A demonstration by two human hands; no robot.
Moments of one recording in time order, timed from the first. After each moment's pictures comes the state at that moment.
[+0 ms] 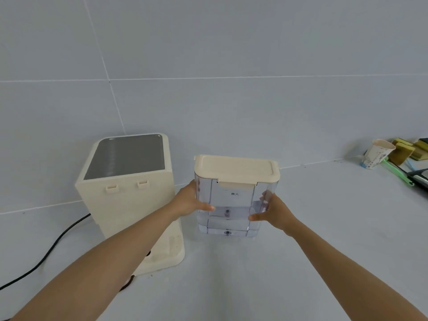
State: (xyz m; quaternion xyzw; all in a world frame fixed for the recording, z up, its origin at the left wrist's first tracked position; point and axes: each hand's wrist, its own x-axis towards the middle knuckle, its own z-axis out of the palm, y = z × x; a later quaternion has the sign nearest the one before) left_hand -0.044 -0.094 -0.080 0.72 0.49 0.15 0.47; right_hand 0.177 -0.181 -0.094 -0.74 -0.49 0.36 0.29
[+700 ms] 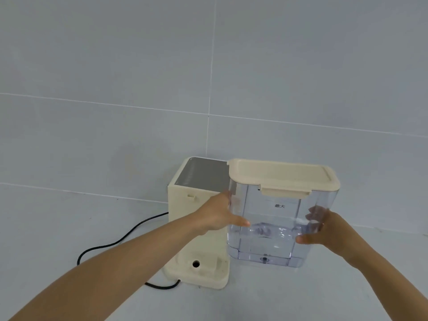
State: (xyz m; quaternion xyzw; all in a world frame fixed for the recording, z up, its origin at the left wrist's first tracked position) left_hand -0.130 -0.155 0.007 0.68 0.52 0.24 0.46; right_hand 0.119 -0.189 0.011 -0.69 -0.58 0.33 0.28
